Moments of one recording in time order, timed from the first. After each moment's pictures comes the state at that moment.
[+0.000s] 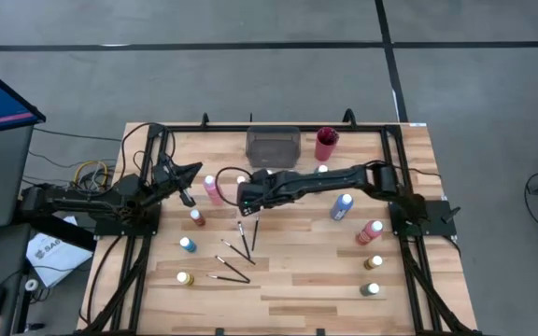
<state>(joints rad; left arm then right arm) 0.05 0.36 0.01 0.59 -0.50 0.17 0.03 2.24 1.92 -0.94 0.29 1.11</state>
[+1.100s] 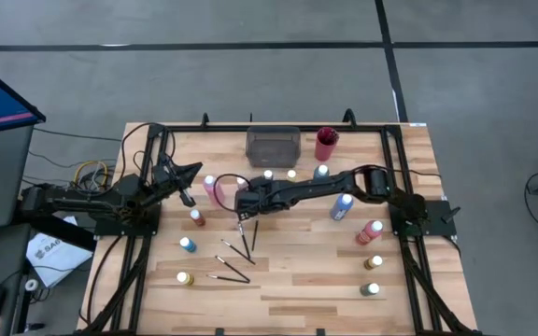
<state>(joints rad) 0.05 0.36 0.01 0.59 -0.50 0.17 0.04 2.31 1.87 -0.80 0.31 1.15</state>
